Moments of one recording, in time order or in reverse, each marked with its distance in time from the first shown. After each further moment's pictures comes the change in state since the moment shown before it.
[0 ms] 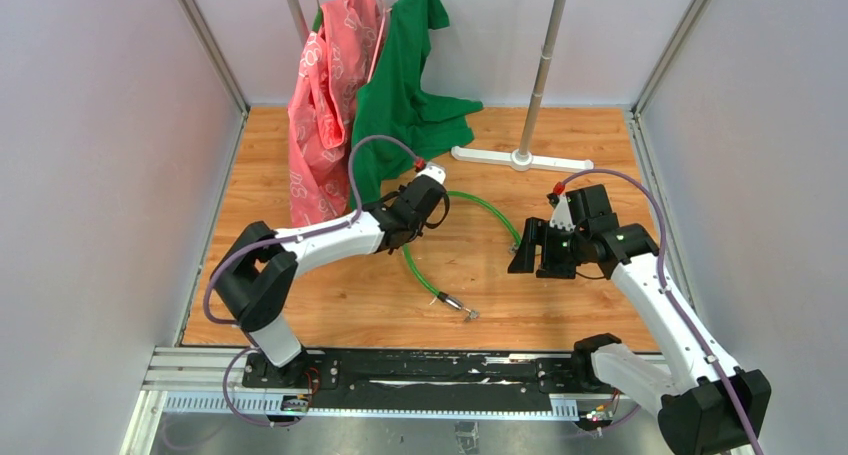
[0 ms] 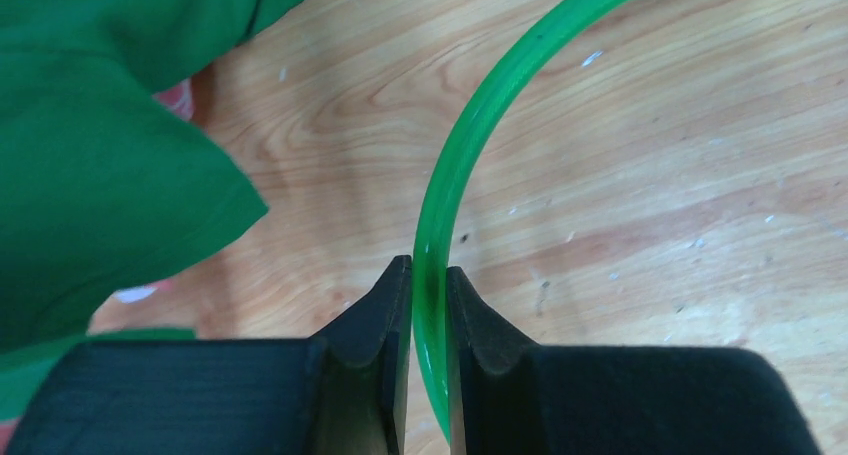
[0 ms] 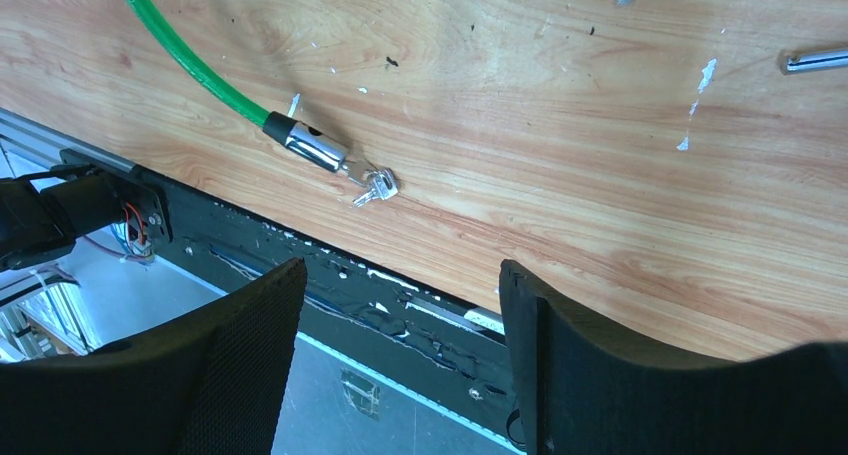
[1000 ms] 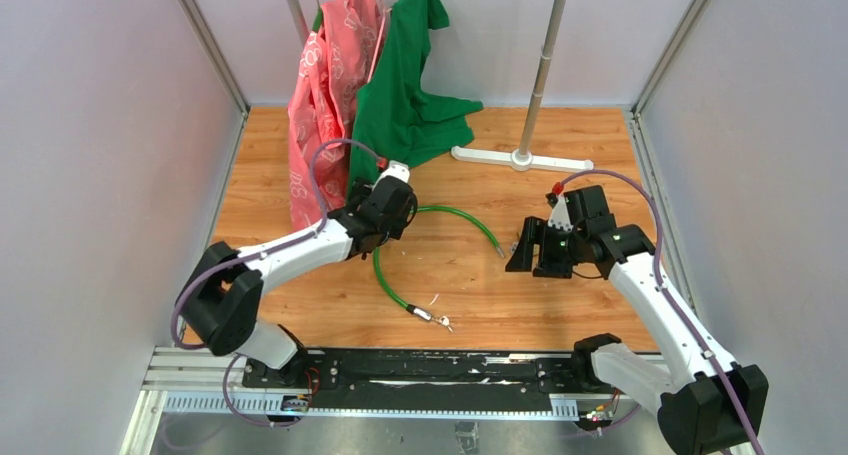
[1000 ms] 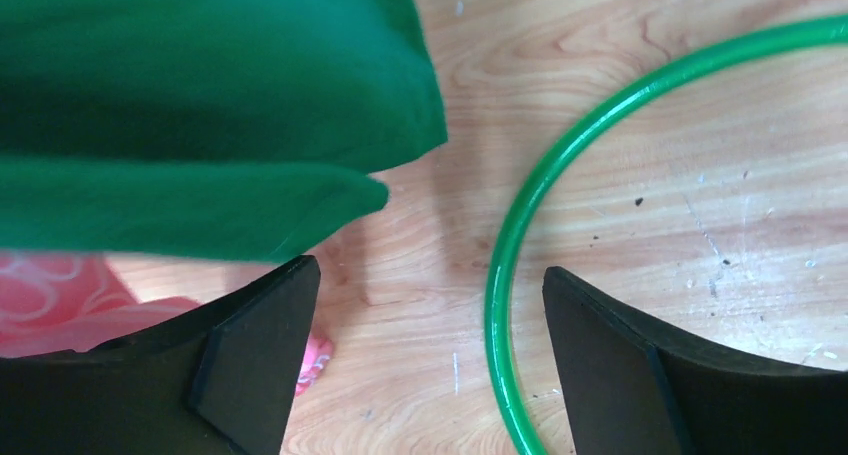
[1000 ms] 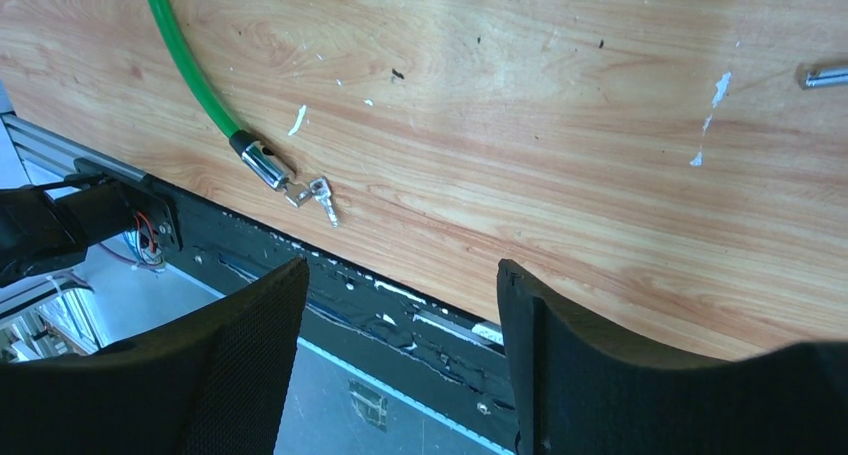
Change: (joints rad) left arm 0.099 -0.187 -0.179 -0.019 -0.077 0.037; right arm 0.000 0.011 -0.028 0.044 -0.015 0.024
